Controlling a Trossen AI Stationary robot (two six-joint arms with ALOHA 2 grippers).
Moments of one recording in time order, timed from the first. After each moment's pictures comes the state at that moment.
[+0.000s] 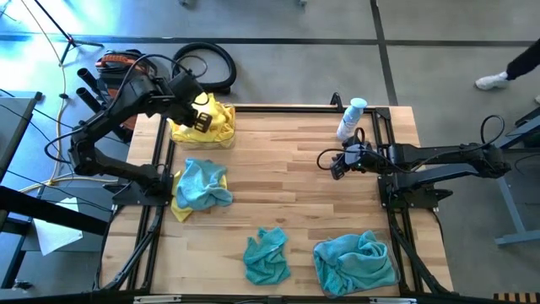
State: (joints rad) left arm 0.58 1.28 1.55 -1.49 -0.19 -0.53; right arm -0.07 0.92 0.64 -0.62 0.41 0.76
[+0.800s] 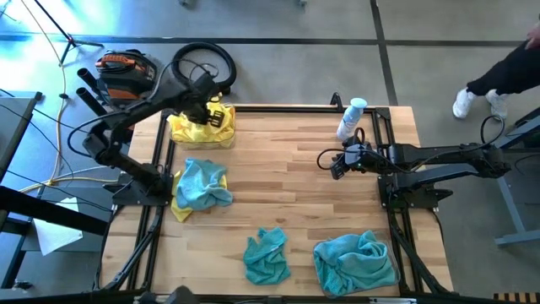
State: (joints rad) left arm 0.81 1.47 1.24 -1.12 -0.15 -0.46; right arm -0.07 0.92 0.64 -0.62 0.40 0.79
